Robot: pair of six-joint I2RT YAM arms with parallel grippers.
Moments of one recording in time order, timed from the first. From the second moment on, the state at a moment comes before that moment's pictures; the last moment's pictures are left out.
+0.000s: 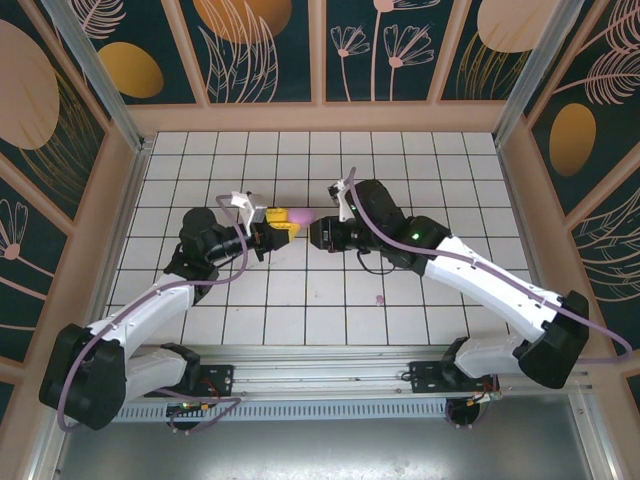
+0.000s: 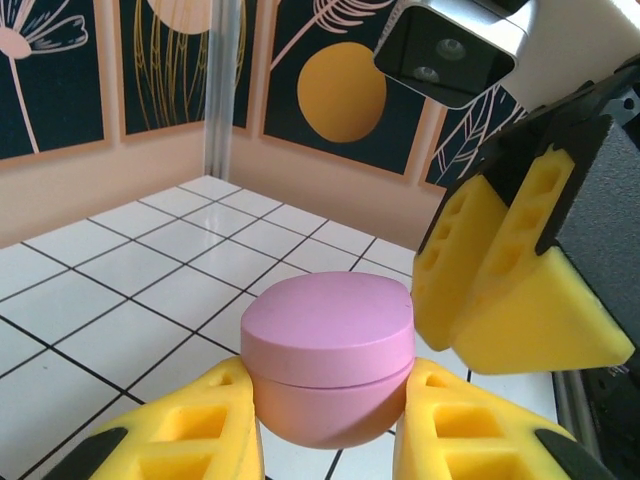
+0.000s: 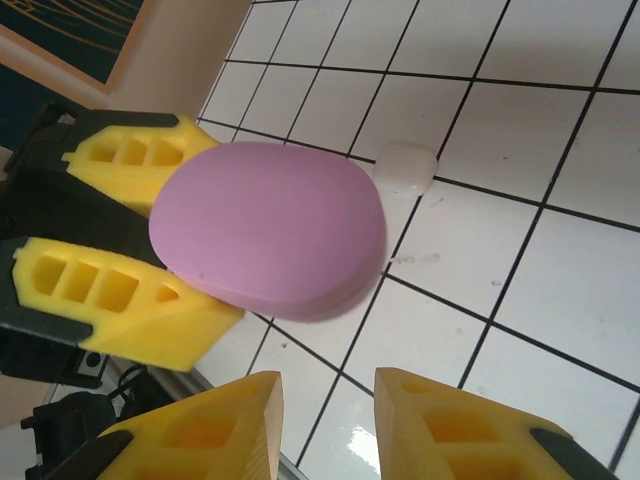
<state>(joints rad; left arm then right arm) -0.41 1.16 0.57 0.54 0.78 -0.17 0.88 1.30 1.21 -0.52 -0.15 0.63</state>
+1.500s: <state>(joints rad) -0.41 1.29 0.58 0.46 0.78 -0.08 0.74 1.53 1.29 -0.51 -0.29 0.57</state>
